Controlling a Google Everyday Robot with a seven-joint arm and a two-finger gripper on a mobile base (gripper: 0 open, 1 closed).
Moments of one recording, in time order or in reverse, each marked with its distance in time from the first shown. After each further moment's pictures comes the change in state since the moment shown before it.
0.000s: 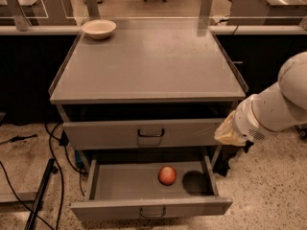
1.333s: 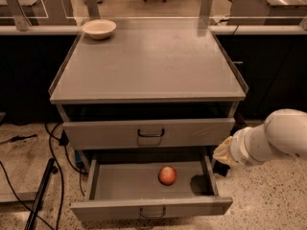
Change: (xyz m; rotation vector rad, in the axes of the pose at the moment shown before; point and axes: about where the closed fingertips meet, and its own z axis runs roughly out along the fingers) arm 0.058 -0.003 0.101 0.057 -0.029 0.013
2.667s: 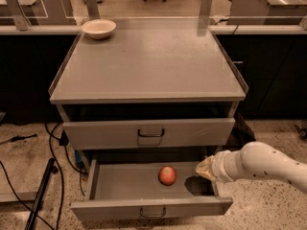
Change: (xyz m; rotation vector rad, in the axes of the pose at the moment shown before) arm 0.030 0.018 0.147 -0.056 -0.151 0.097
